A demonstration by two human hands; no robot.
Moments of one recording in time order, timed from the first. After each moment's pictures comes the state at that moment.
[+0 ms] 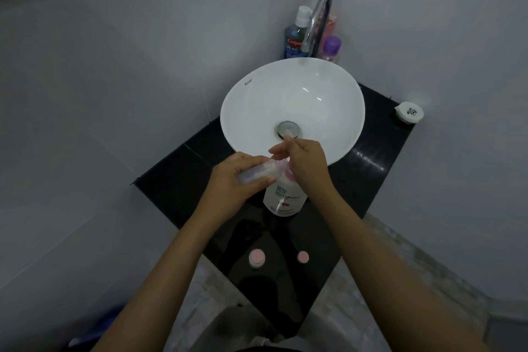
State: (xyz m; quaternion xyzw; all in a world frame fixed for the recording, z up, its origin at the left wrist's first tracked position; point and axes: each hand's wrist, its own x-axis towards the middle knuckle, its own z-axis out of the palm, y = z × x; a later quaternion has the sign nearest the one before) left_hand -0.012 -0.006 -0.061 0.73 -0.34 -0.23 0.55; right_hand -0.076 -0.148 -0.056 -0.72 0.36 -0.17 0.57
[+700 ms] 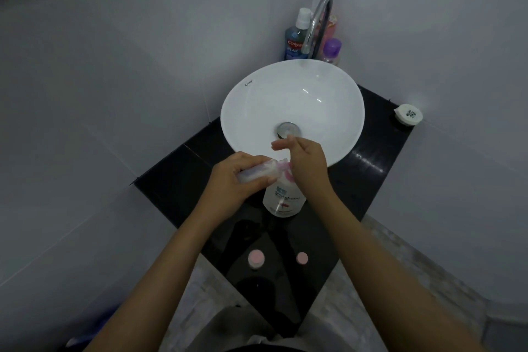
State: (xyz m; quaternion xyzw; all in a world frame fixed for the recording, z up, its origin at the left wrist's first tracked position) left_hand -0.009 -0.006 -0.061 0.73 -0.35 -0.24 0.54; right_hand -0.075 -0.147 -0.065 -0.70 0.37 -0.18 0.58
